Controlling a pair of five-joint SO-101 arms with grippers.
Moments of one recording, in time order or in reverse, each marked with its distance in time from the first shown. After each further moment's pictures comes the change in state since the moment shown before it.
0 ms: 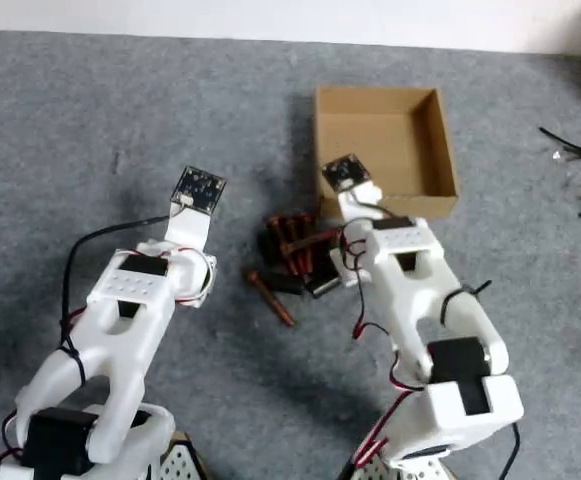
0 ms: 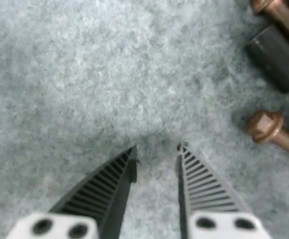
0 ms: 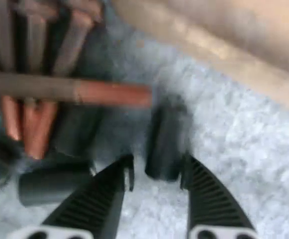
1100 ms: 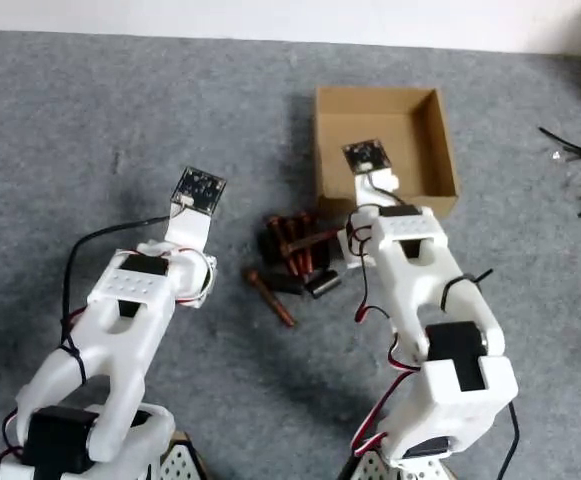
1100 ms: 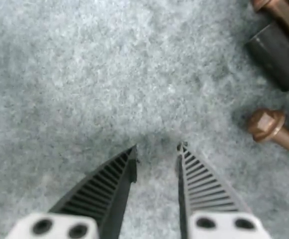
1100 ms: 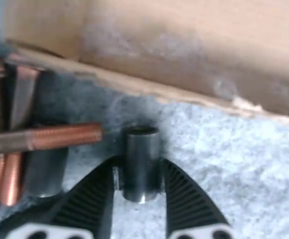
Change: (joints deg) left arm 0.0 0.4 0.0 0.0 0.0; right arm 0.3 6.0 -5.9 -0.9 -9.1
